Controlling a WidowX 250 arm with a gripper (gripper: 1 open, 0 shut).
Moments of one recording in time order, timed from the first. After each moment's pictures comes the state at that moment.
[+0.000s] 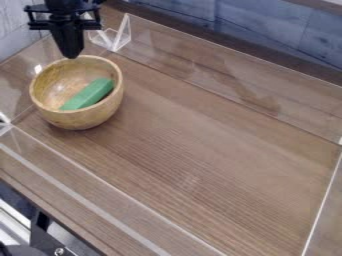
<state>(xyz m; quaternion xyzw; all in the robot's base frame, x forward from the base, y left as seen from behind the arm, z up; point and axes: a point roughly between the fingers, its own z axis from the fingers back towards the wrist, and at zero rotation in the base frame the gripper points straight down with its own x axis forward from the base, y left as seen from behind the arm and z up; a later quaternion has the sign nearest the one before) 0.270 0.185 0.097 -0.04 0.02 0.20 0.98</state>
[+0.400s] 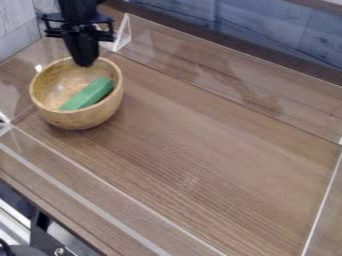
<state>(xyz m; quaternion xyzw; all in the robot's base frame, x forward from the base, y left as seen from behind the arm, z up) 0.279 0.167 0.082 -0.03 0.01 0.16 0.99</state>
